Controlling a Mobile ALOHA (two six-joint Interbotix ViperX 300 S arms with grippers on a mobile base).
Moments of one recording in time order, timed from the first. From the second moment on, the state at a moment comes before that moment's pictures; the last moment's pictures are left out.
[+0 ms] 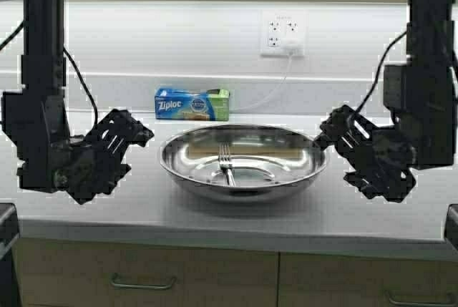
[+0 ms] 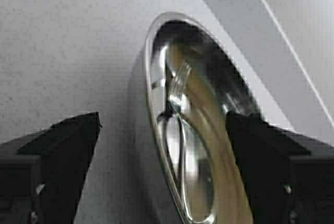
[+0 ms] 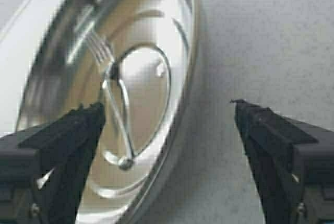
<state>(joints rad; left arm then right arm) -0.40 0.87 0.88 -0.05 -1.59 -0.98 0.41 0.73 1.02 0.08 -1.39 0.96</state>
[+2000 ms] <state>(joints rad) -0.34 0.80 0.79 0.20 -1.52 -1.17 0.13 0.79 0.91 -0.45 -1.55 1.25</state>
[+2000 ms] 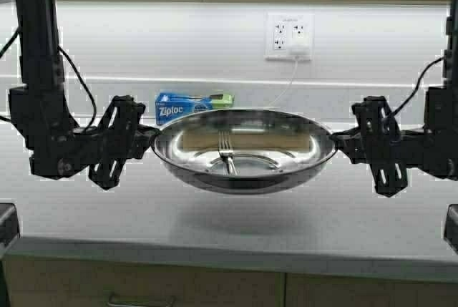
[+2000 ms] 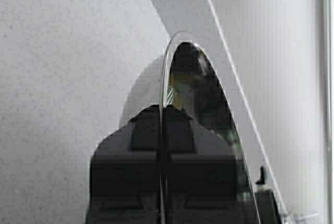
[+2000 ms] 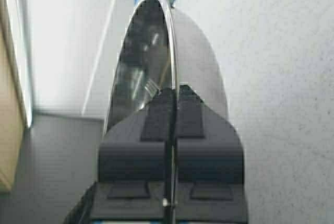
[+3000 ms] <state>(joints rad) -0.44 0.12 1.10 0.18 -1.23 -1.16 0.15 0.17 1.30 -0.42 -1.48 1.36</state>
